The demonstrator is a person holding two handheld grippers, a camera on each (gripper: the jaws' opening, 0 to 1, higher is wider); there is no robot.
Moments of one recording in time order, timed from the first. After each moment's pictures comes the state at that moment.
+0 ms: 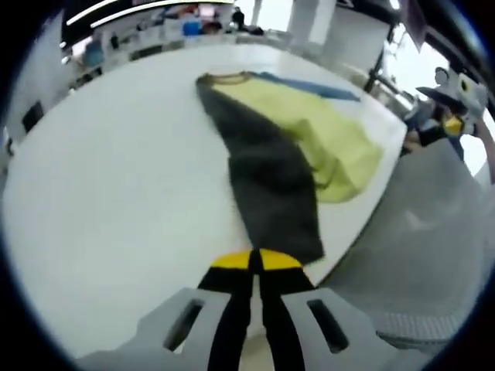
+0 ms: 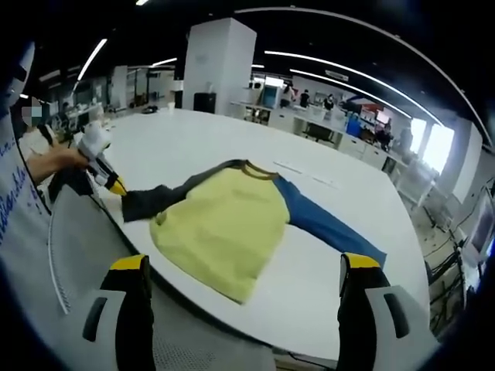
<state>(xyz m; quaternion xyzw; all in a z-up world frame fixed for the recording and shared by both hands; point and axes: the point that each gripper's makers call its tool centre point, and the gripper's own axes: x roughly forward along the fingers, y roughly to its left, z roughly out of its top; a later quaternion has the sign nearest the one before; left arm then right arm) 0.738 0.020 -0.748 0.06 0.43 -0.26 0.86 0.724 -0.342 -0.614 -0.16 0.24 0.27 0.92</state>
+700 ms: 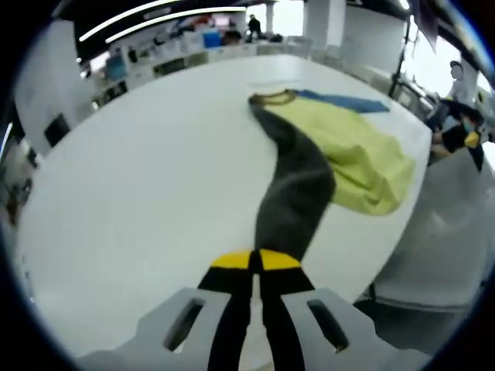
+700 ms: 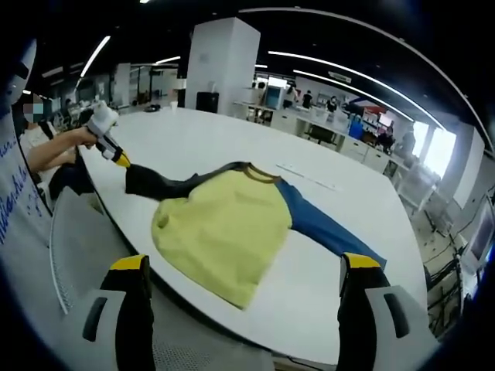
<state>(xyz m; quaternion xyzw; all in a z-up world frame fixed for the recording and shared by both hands) 0.780 0.104 -0.710 0.10 0.41 -0.20 0.89 0.730 -0.329 -0.608 -0.17 0.24 0.28 0.91</state>
